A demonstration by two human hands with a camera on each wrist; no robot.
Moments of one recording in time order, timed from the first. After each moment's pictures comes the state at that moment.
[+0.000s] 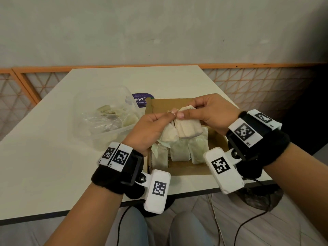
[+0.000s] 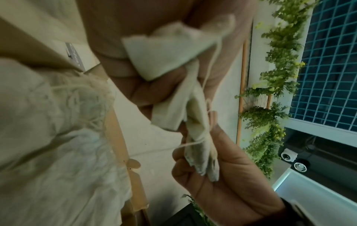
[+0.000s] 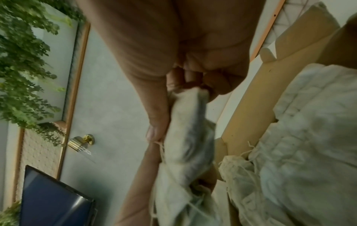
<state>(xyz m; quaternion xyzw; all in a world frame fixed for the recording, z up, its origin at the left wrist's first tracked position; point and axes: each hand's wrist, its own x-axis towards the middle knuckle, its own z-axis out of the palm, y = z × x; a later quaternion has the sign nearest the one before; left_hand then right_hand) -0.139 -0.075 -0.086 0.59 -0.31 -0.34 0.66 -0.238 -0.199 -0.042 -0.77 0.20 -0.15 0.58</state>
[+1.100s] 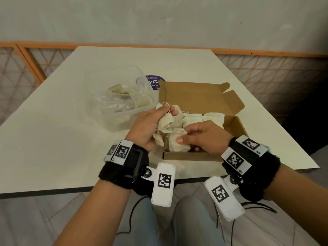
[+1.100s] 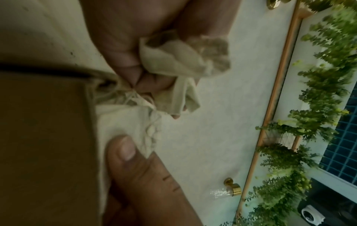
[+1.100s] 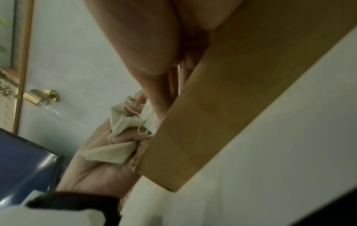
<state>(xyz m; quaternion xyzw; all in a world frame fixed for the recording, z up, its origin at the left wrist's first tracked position) -0.125 -0.051 -0.119 0.49 -0.13 -0.41 0.76 -0.239 -0.160 -0.116 -0.79 0.26 -0.03 0.55</state>
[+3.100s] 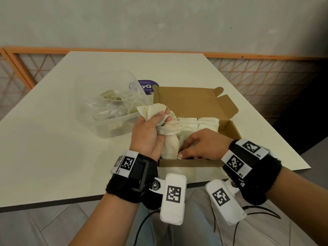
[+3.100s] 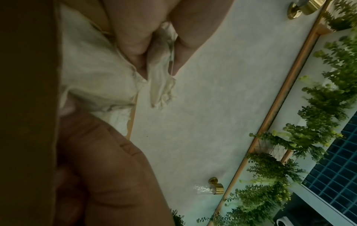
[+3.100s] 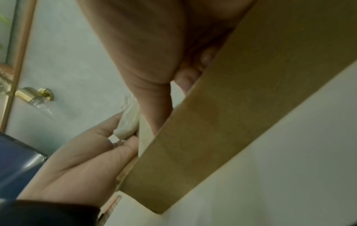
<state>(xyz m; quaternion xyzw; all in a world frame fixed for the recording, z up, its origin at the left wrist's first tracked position) -0.132 -0.070 -0.132 0.33 -0.05 -0.35 0.88 -0.248 -0.170 -0.107 -0.86 0.29 0.08 0.41</state>
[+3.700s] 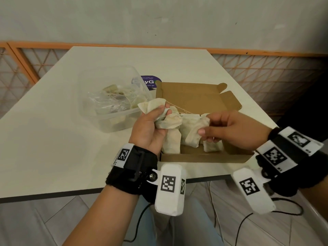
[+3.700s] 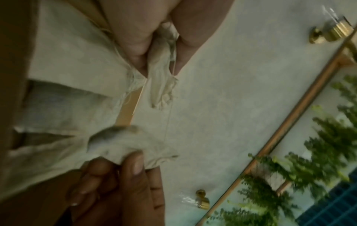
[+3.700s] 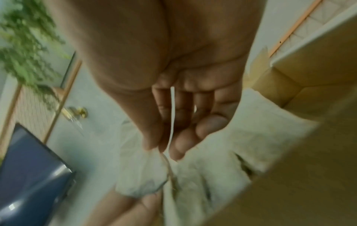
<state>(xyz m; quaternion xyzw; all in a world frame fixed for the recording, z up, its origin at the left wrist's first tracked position) -0.130 -0.065 -0.126 0.26 0.01 -0.40 0.88 -0.276 -0.188 -0.075 -0.85 0.18 -0.01 0.50</state>
